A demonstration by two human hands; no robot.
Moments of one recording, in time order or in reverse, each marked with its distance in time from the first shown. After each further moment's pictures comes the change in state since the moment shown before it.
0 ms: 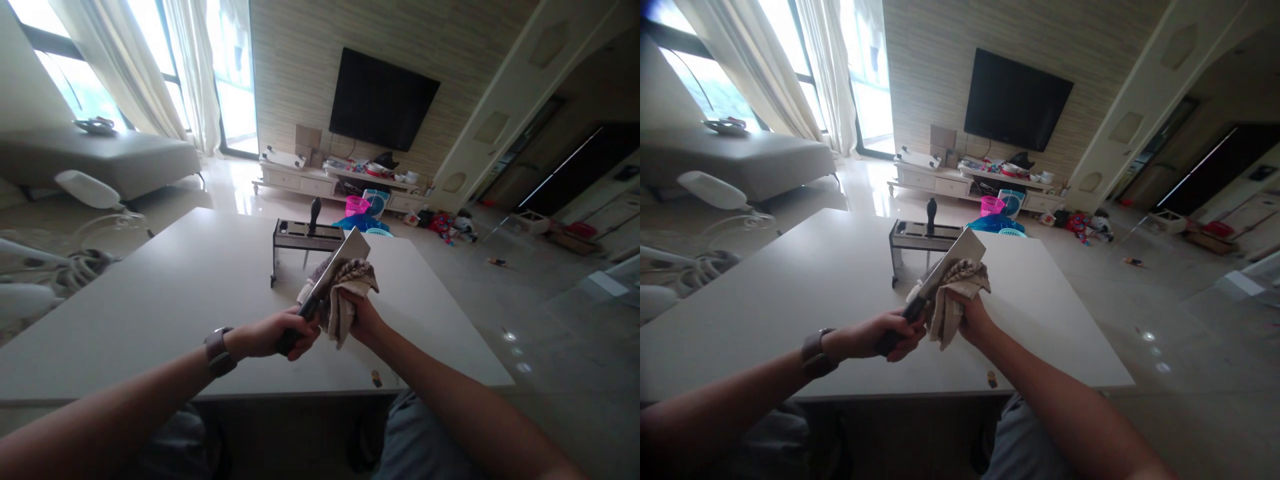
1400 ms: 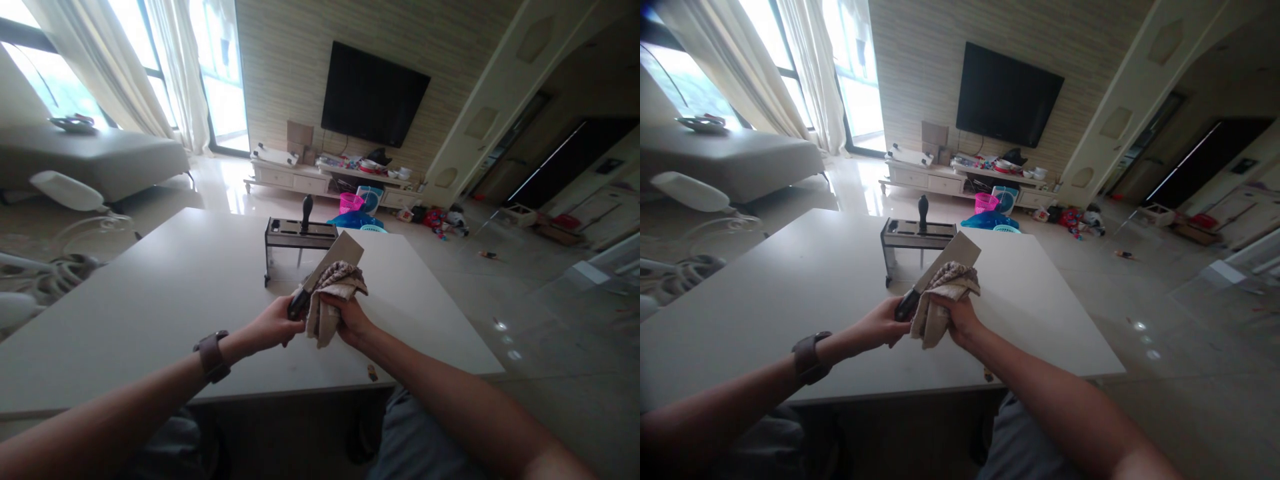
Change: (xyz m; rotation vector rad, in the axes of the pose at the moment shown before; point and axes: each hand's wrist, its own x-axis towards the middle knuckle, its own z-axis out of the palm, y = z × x) left_hand 0.013 -0.011 -0.011 0.644 0.447 0.158; right_hand -0.008 0.015 0.013 -0.018 0.086 -0.017
